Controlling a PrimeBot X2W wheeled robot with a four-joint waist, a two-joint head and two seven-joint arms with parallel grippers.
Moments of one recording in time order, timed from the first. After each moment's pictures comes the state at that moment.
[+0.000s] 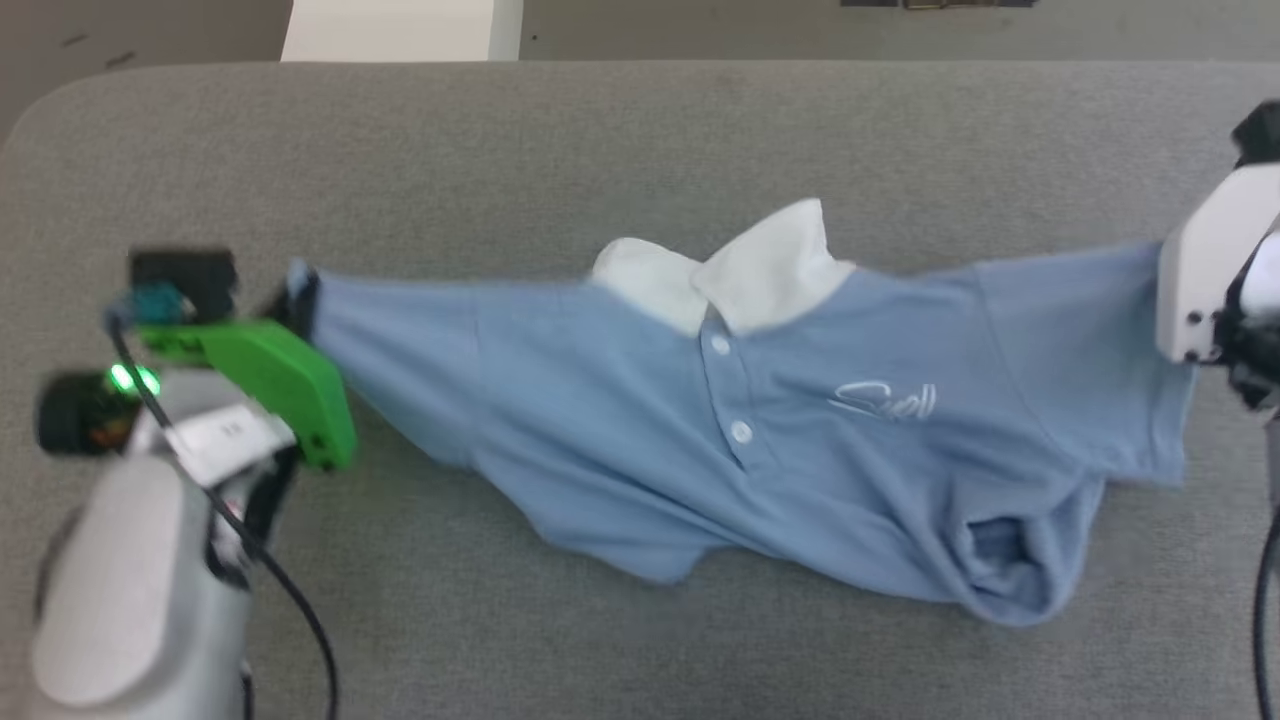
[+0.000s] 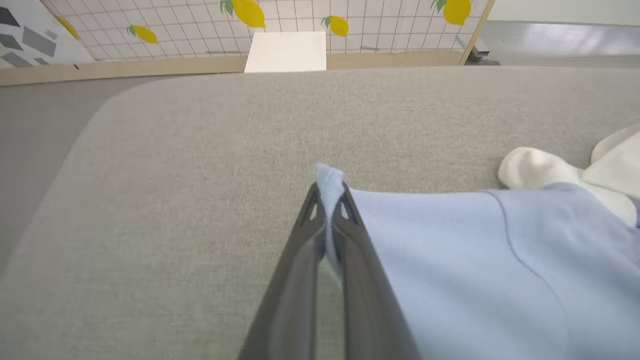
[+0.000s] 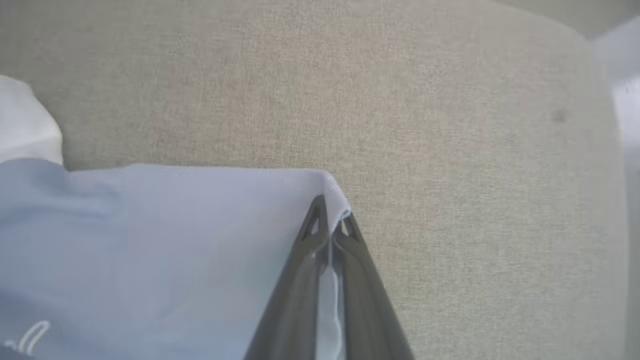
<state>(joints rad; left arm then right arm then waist) -0.38 0.32 -0.10 0.06 -0.34 0.02 0.40 -0.66 -0.27 -0.13 0.35 0.10 0.13 0.92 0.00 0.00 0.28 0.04</state>
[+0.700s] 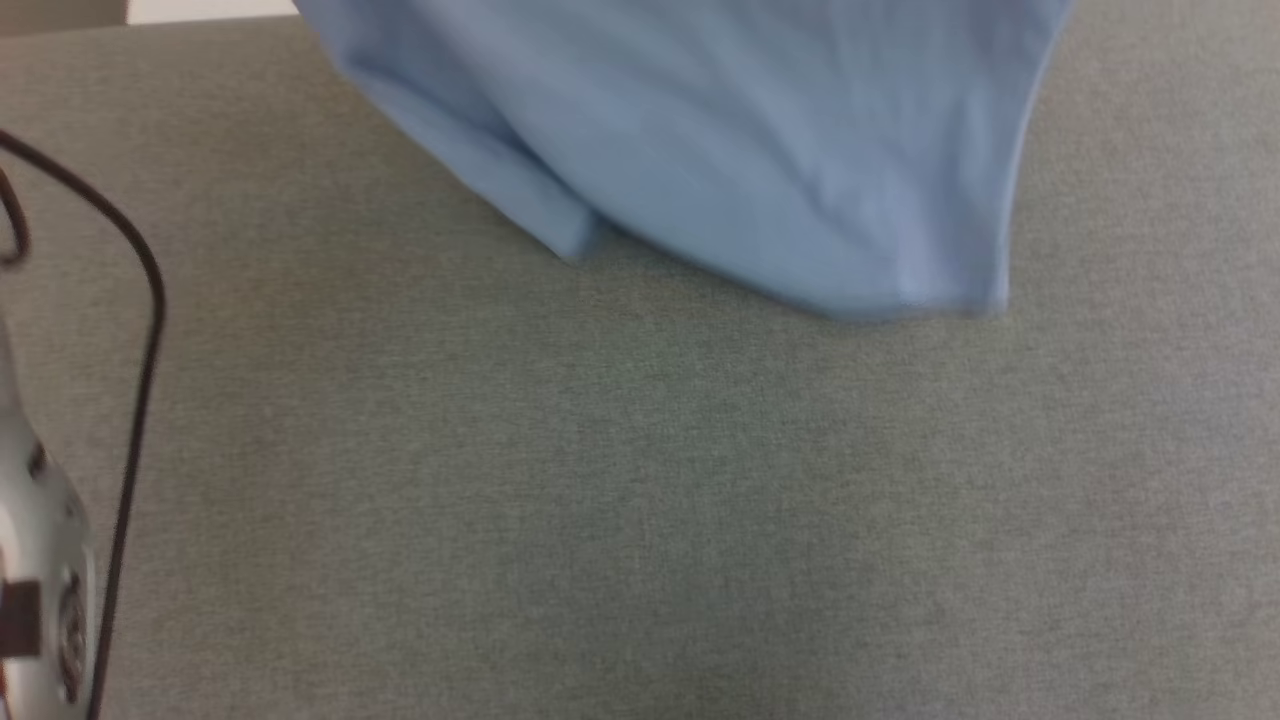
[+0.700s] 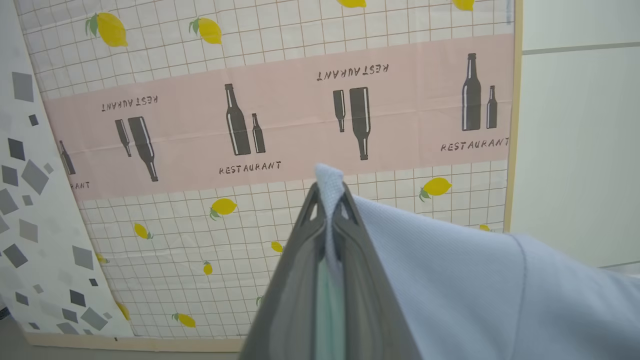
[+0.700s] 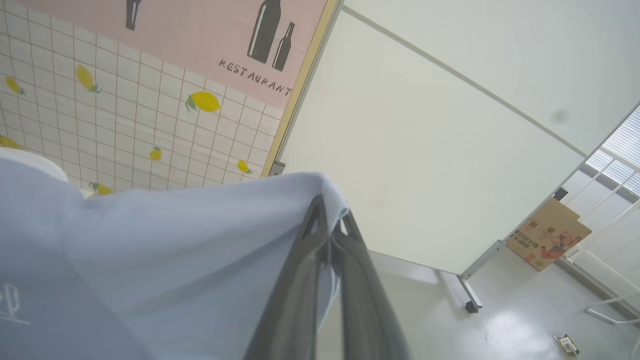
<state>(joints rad) -1.22 0.39 -0.08 0.19 -0.20 0.06 0.27 -1.30 -0.39 0.07 0.22 0.04 0.13 0.63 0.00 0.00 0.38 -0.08</state>
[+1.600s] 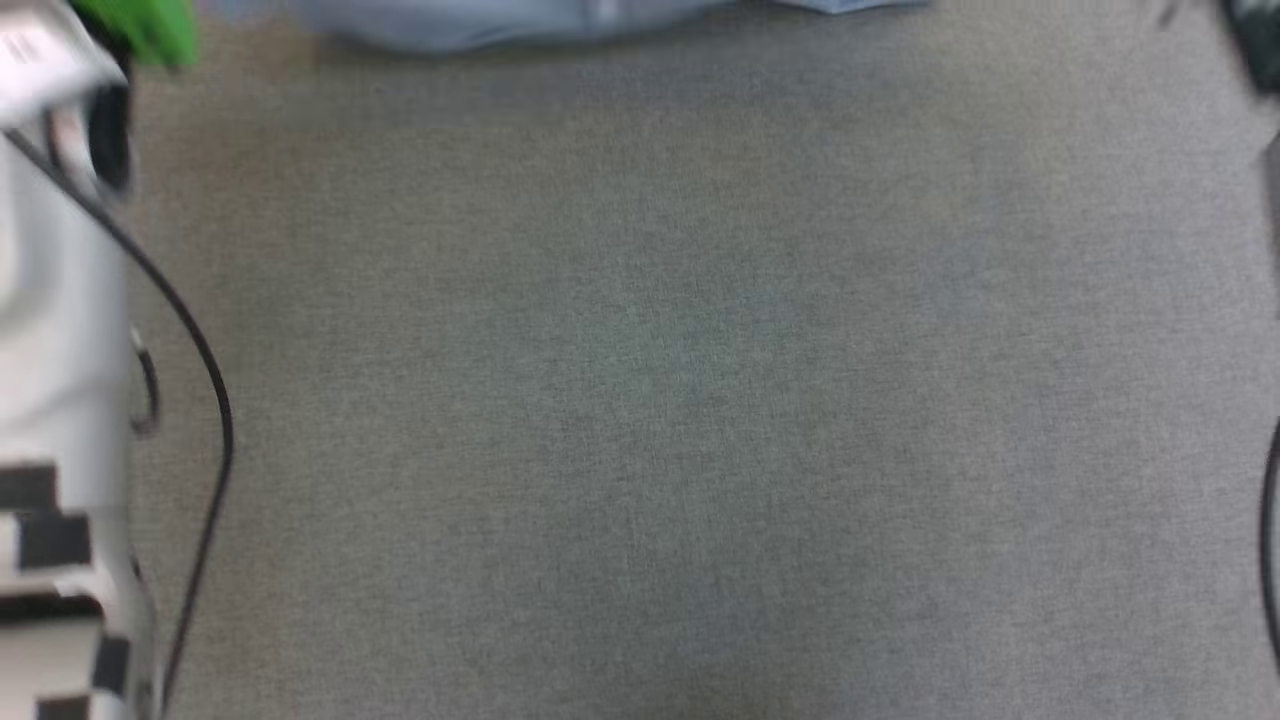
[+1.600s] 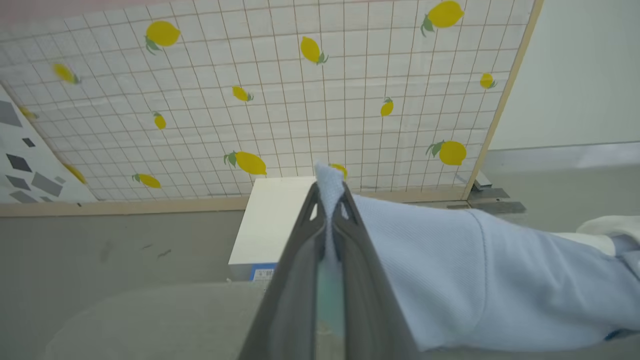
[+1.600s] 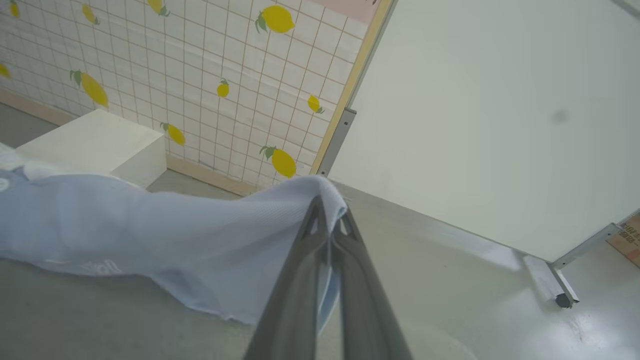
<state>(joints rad) -1.08 0.35 -0.09 0.58 -0.26 -0.01 0.10 -1.19 -0.30 0.20 0.66 0.09 0.13 0.12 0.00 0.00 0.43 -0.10</state>
